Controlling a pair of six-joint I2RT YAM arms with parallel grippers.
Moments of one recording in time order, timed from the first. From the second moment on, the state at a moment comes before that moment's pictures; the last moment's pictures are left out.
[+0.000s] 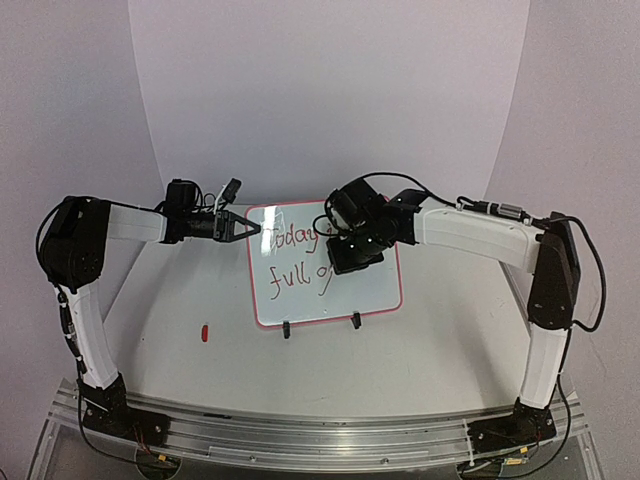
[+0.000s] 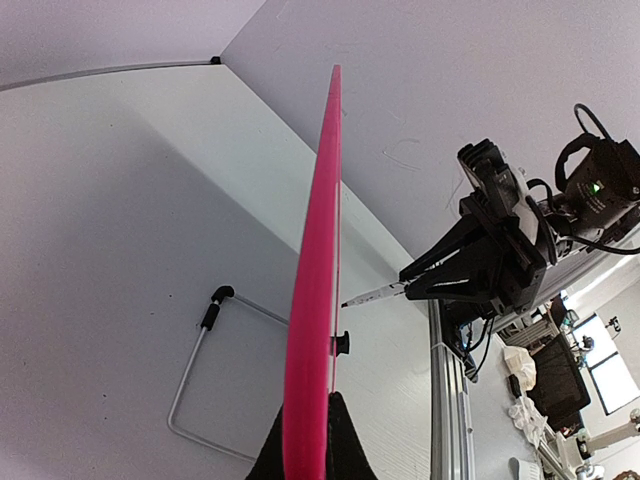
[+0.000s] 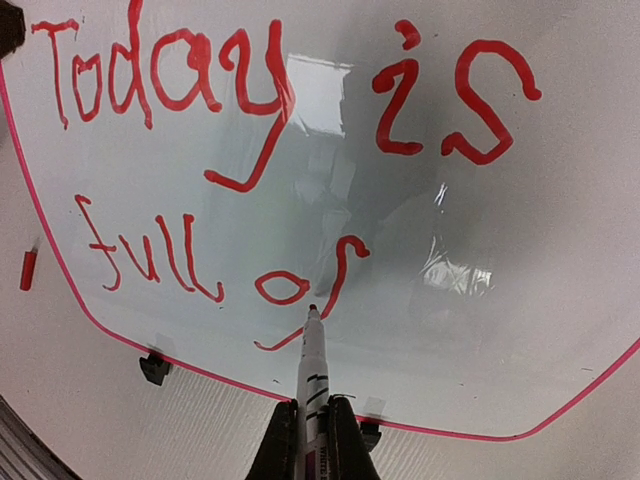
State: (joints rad) left arm -0.24 1.96 1.25 0.23 1.20 -0.26; right arm 0.86 1.95 1.71 -0.75 0.14 0.40
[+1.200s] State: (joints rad) left arm -0.24 1.96 1.25 0.23 1.20 -0.27; right arm 0.86 1.98 1.72 -0.74 0.15 0.41
